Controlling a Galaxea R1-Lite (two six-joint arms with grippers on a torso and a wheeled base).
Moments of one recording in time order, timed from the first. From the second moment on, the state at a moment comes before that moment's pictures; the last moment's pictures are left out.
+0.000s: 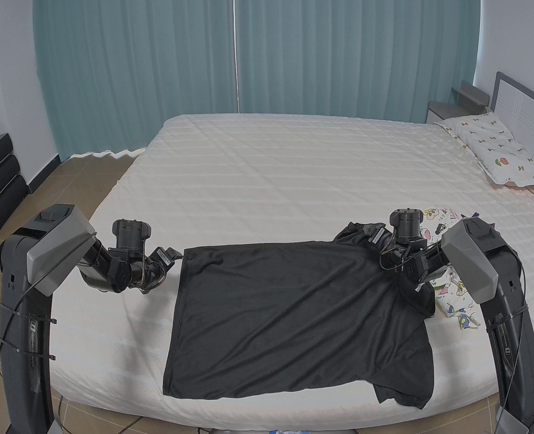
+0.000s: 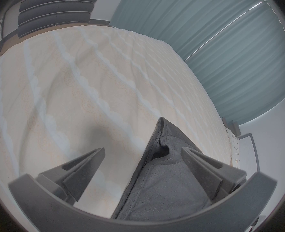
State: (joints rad) left arm -0.08 2.49 -1.31 -0.49 -0.09 -0.84; right arm 0.14 2.77 -1.76 -0.63 -0.19 0.66
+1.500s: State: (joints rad) left arm -0.13 2.32 -0.91 -0.74 -0.10 -0.84; right arm 0.13 2.32 -0.72 -1.18 -0.11 0.66
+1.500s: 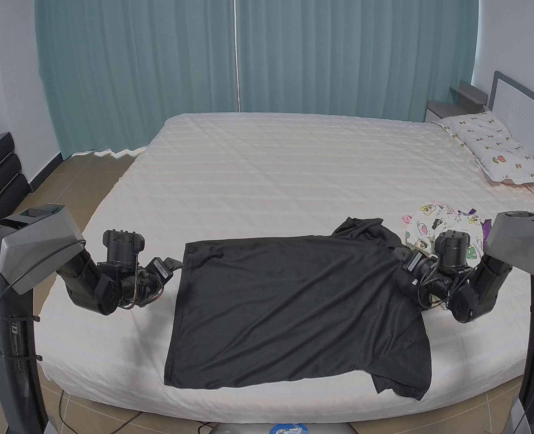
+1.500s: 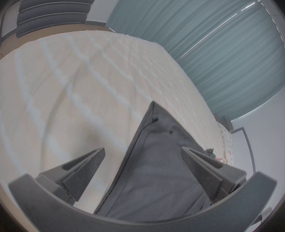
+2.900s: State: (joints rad) left arm -0.49 2.39 -0.20 -1.32 0.23 -0.84; right arm 0.09 2.24 -0.11 -1.55 0.00 0.78
